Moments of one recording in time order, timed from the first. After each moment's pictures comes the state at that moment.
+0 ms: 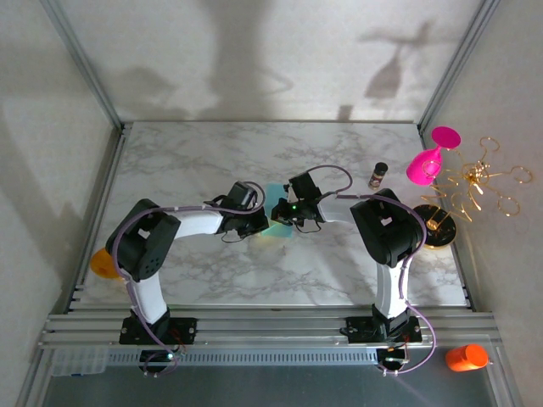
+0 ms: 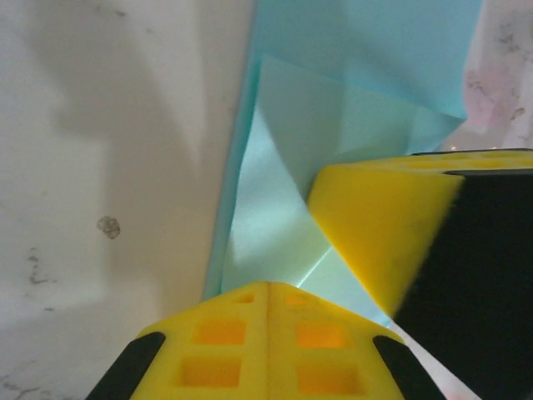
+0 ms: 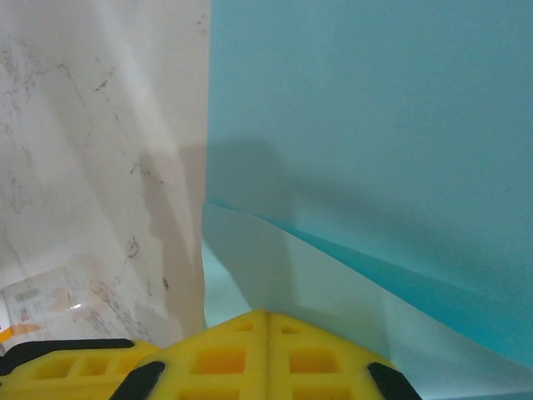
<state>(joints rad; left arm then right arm) -0.58 1.84 0.95 -0.09 0.29 -0.89 0.59 1.97 1.08 -0.05 -0.45 0.74</state>
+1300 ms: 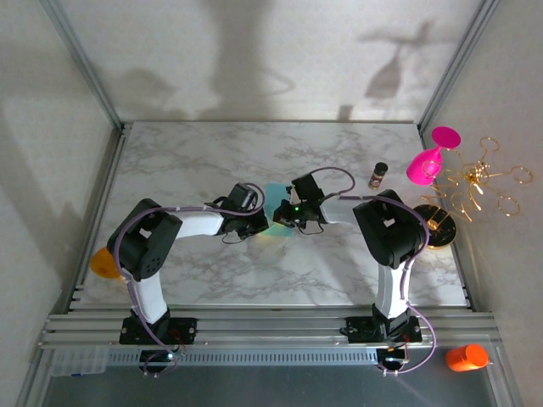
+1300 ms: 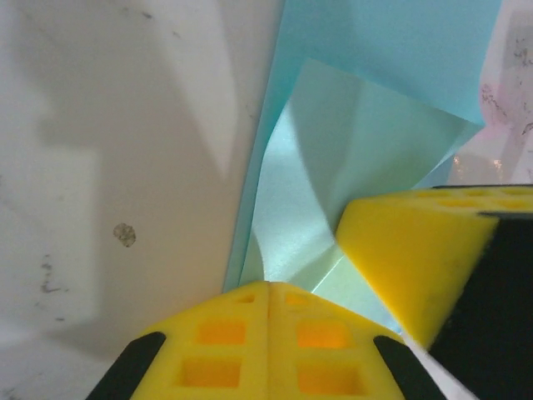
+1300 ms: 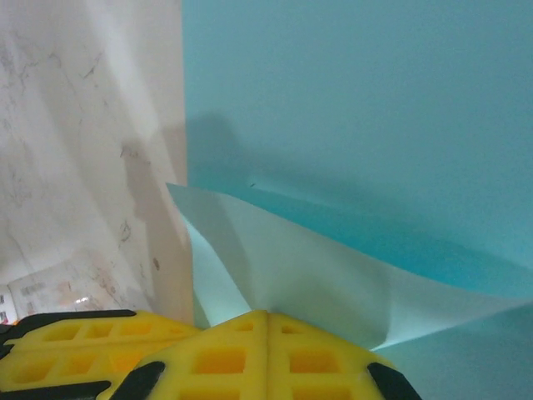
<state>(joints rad) -0.58 1.84 0.94 -0.06 0.27 -0.92 0.56 1.95 1.05 -0.06 -0.47 0.75</state>
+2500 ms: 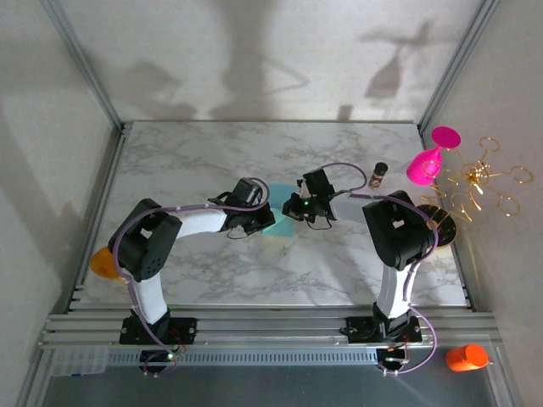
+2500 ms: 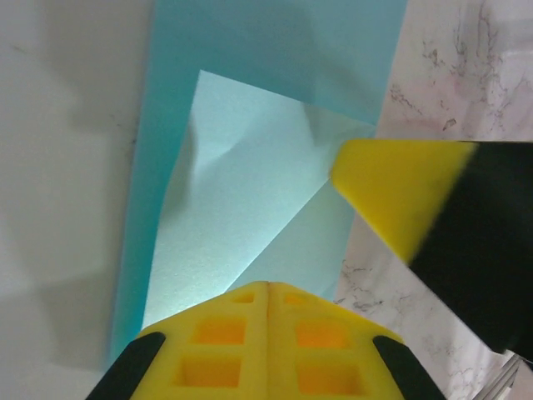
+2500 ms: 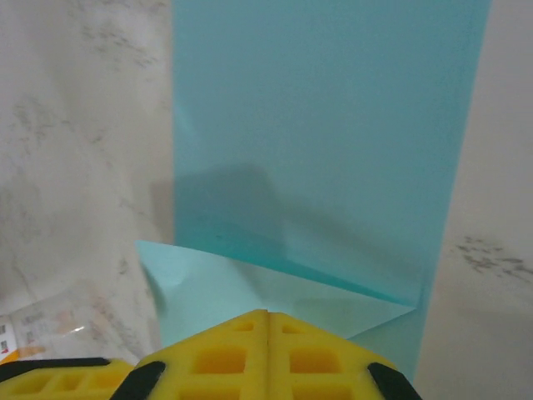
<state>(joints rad) -0.61 1.85 1.01 -0.08 0.31 -0.95 0.50 1.91 1.03 -0.05 -0.46 0.72</state>
